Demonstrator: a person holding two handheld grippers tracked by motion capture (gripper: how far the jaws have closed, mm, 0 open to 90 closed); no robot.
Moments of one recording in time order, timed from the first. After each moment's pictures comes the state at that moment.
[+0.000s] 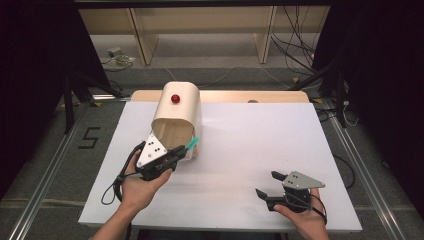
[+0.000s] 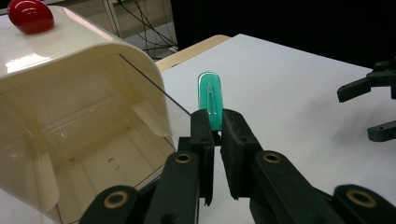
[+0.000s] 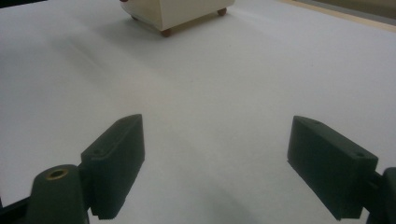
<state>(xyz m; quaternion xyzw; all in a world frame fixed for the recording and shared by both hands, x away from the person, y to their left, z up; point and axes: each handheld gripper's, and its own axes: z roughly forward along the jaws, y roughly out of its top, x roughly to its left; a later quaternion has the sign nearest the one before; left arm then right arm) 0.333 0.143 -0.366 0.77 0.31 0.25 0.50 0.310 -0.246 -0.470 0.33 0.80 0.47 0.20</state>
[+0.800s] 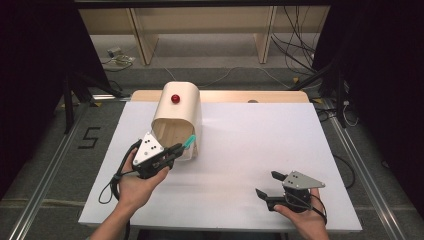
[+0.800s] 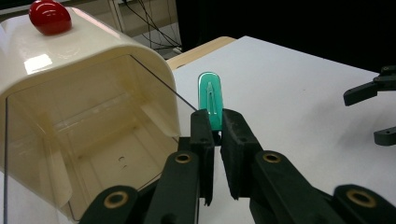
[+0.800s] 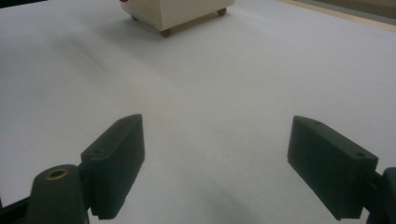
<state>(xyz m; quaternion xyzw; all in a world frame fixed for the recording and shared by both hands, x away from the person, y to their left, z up) 0.335 0.149 -0.363 0.76 0.32 0.25 0.50 0.310 -0.246 -0.469 0.33 0.80 0.46 0.20</state>
